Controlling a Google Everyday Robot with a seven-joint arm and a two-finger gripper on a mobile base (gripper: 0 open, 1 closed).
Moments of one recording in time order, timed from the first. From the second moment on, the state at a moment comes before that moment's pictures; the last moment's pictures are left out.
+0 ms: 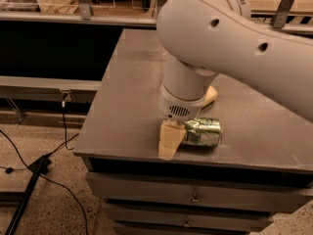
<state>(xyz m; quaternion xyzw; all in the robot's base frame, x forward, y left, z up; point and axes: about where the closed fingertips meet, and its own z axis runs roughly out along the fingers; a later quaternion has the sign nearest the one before) 0.437 -0.041 0.838 -0.62 0.78 0.02 0.08</state>
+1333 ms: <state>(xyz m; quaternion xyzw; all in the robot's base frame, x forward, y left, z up) 0.463 -0.053 0.922 -0.72 0.65 0.11 0.22</state>
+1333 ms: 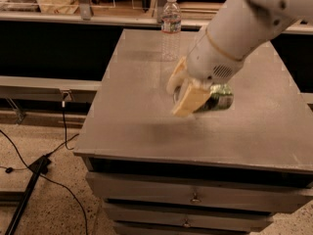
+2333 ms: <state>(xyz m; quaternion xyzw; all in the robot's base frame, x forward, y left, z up) 0.482 -0.062 0.978 -0.70 0.62 0.19 0.32</state>
